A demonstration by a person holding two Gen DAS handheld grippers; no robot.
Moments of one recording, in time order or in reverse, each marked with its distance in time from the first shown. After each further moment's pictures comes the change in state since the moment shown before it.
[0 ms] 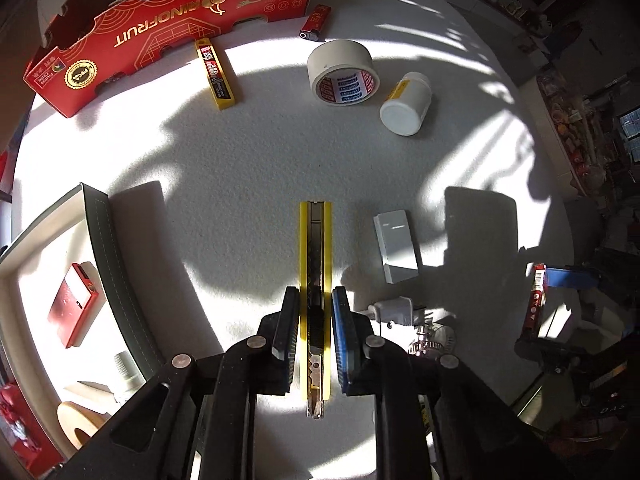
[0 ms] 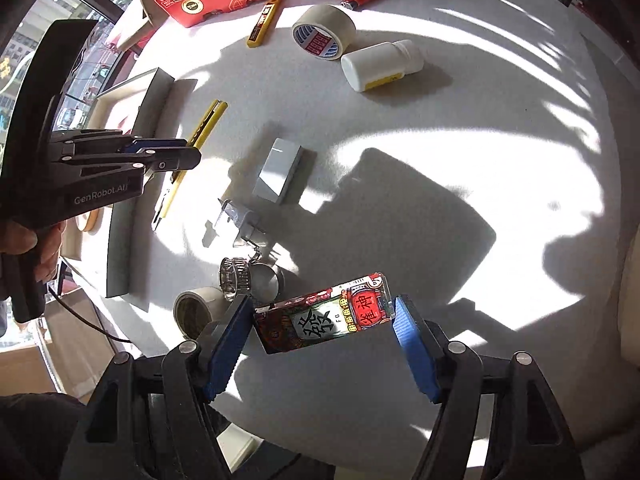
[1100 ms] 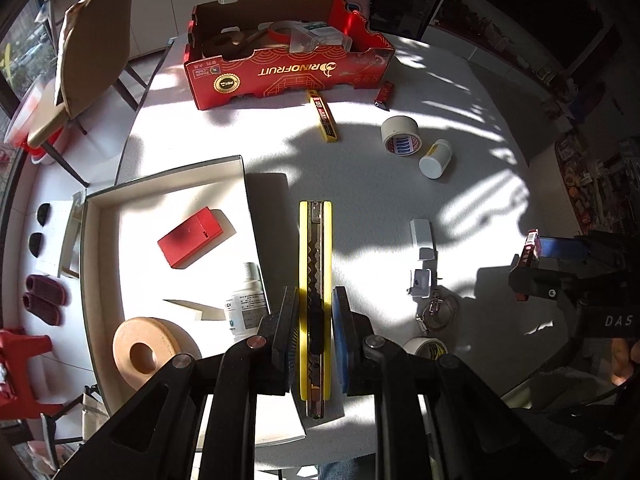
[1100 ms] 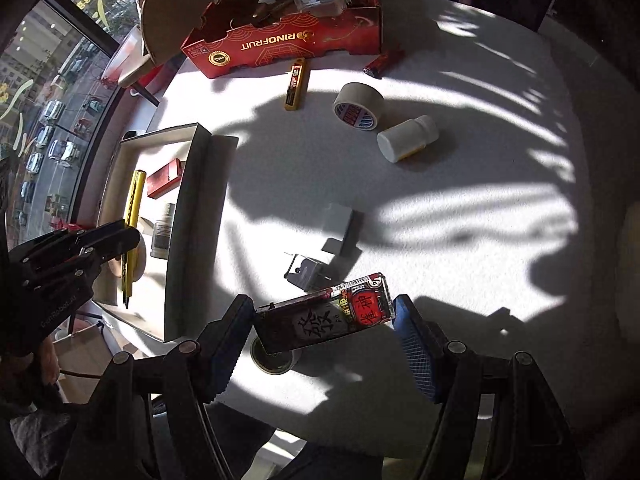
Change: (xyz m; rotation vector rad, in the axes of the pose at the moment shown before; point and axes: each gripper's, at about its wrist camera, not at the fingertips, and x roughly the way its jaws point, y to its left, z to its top) left arm -0.109 0.061 -0.080 -0.187 -0.198 0.079; right arm -0.038 0.037 0.013 -0.015 -0.102 -0.050
